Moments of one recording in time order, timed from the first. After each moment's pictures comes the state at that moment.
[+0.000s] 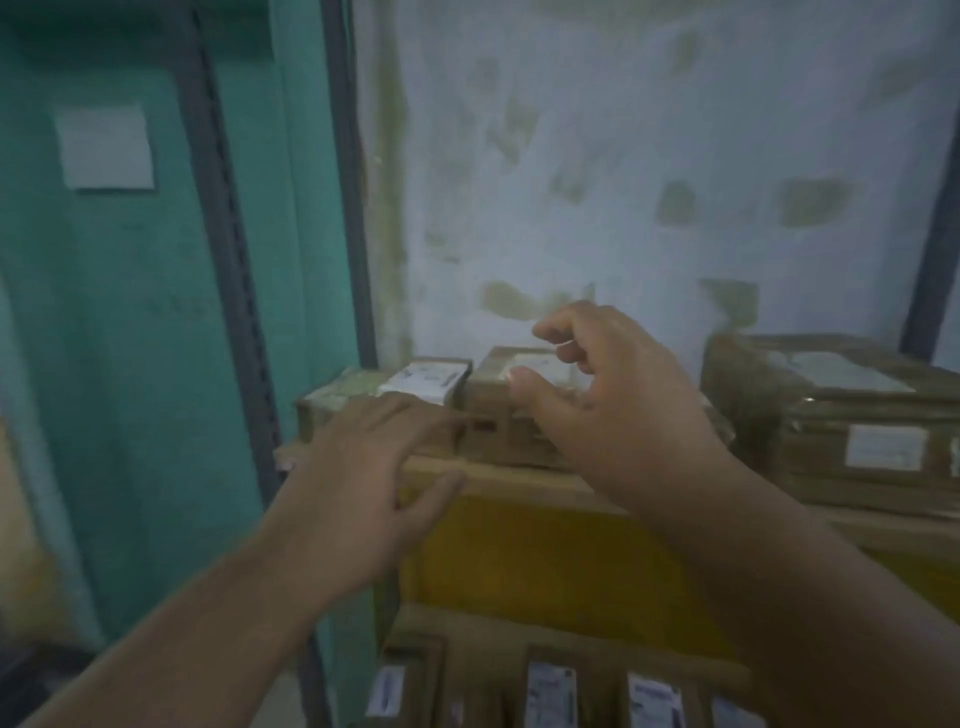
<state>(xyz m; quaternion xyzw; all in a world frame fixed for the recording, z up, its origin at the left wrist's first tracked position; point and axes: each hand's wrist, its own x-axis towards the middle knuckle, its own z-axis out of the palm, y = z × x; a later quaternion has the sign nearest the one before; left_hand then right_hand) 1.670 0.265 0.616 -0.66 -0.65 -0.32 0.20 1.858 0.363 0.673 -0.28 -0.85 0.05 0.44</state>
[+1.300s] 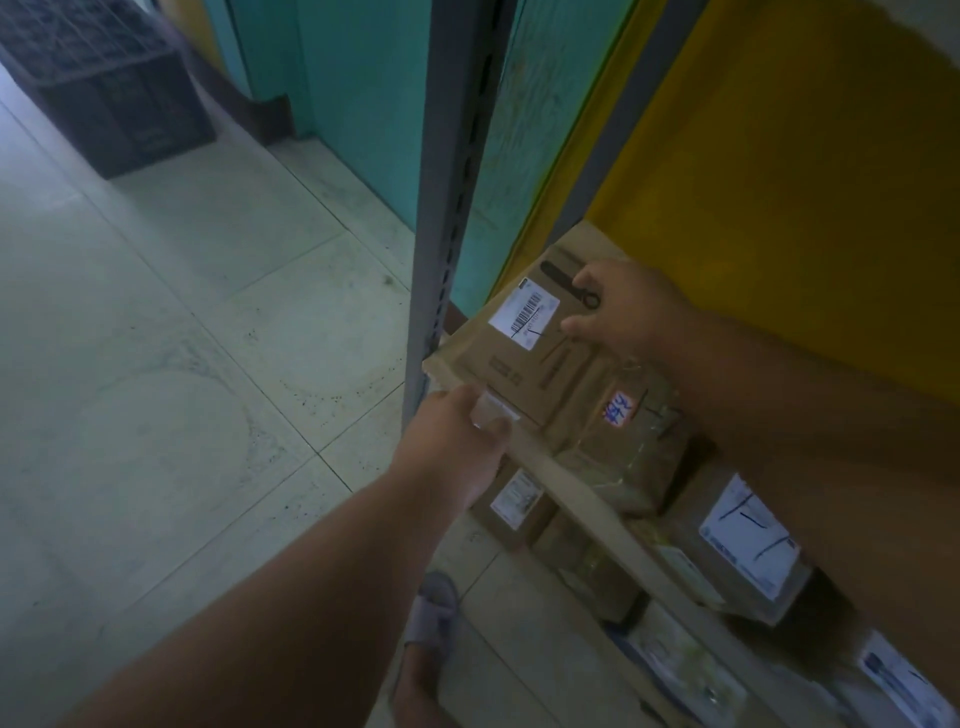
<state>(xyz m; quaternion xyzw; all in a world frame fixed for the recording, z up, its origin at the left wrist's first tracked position) 1.615 0.344 0.131 -0.10 -0.83 -0.41 -0.36 1.601 0.565 0.174 -0.25 -0.95 0.13 -0.13</state>
